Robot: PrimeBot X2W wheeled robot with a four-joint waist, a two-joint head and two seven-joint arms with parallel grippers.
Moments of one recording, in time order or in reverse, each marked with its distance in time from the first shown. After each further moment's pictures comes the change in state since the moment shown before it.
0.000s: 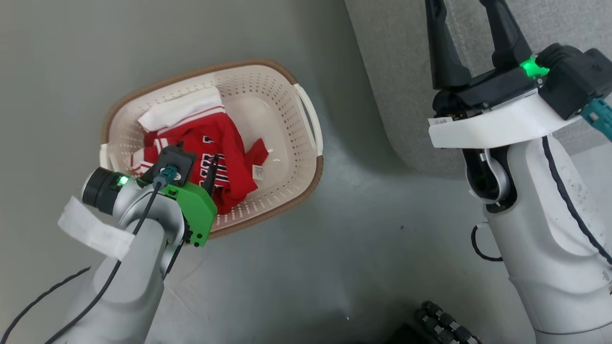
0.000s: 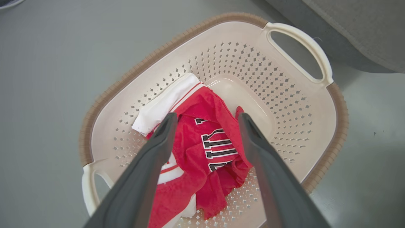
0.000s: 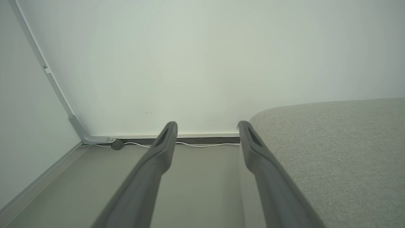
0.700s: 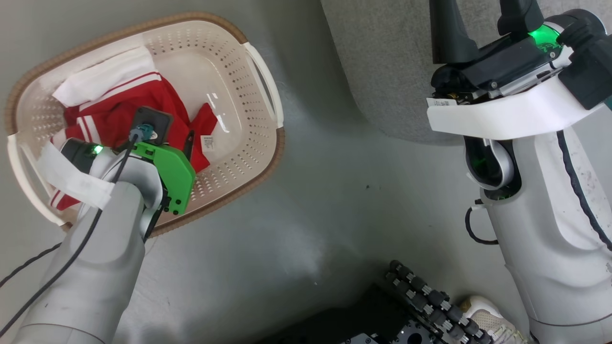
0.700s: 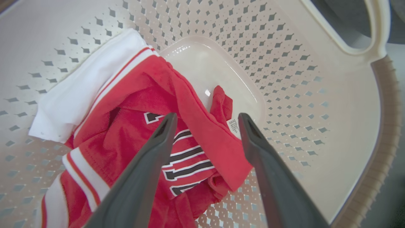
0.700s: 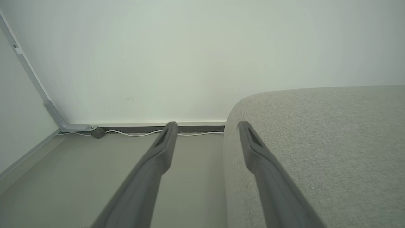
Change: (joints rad) left arm -0.164 0.003 0.003 0.163 -0.038 -0.035 0.078; right arm -0.065 0.027 0.004 -0.089 -0.001 -0.001 0.000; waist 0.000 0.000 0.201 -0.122
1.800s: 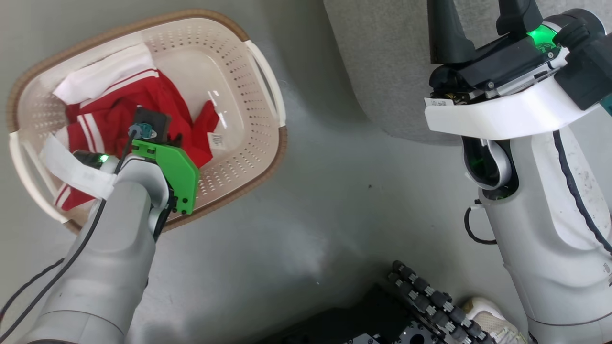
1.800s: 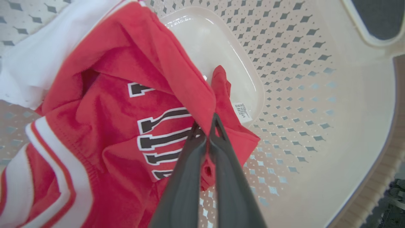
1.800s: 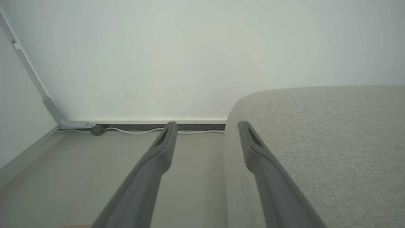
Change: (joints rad) left arm -0.067 -0.067 0.026 0.205 -0.063 -0.004 -0.017; right arm -0.002 0.005 0.002 -0.001 -0.019 -0.005 0.000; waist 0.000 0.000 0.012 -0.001
